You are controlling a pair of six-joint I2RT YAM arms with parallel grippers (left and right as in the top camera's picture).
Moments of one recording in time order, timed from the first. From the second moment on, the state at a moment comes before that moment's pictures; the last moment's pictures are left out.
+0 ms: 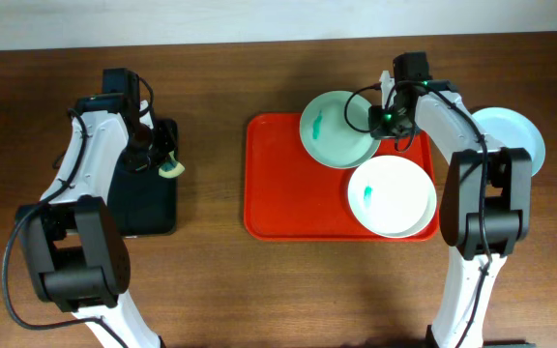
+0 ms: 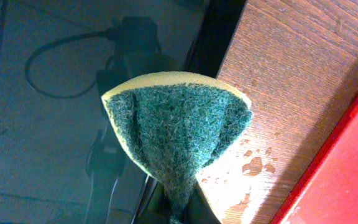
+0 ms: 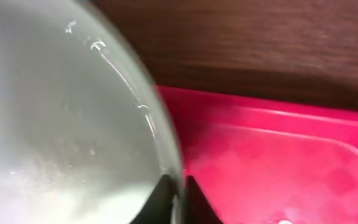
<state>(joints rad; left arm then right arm) 0.06 1.99 1.58 -0.99 0.16 -0.33 0.03 2.22 1.68 -0.72 -0.16 0.01</state>
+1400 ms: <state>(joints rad) -0.45 1.99 1.33 -0.41 0.30 -0.55 0.23 2.22 1.64 -0.86 -0.35 -0.05</state>
